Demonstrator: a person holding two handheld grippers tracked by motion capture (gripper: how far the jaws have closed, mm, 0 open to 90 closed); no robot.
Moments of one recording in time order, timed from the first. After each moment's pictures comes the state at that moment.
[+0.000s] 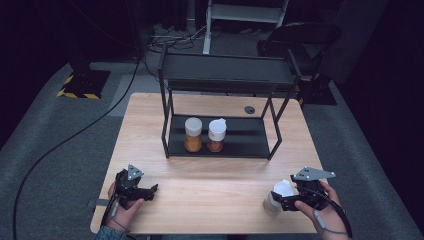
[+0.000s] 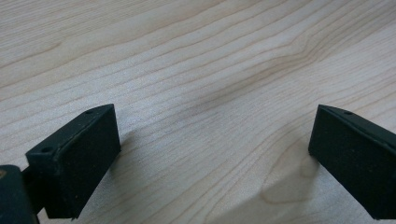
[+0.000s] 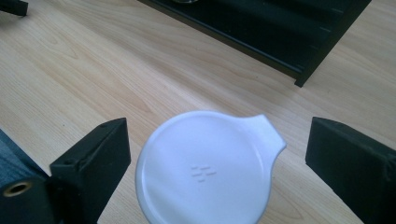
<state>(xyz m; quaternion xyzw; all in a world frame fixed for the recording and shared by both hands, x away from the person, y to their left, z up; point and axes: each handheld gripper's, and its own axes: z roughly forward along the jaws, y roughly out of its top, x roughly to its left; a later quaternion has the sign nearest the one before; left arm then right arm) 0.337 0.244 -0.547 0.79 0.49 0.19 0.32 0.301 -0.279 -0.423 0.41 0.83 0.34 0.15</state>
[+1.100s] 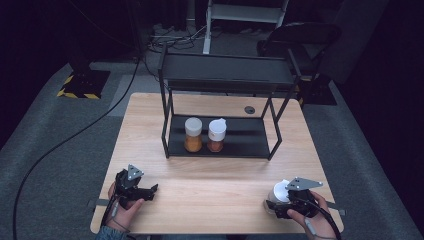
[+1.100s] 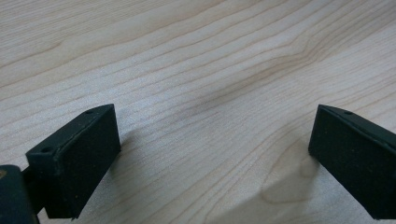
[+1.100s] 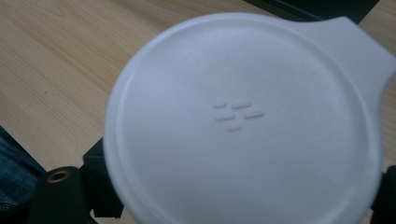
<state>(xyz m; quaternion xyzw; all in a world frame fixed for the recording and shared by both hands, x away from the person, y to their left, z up) 0.337 0.244 -0.547 0.79 0.49 0.19 0.32 0.296 -0.276 -0.468 0.41 0.84 0.32 0.14</state>
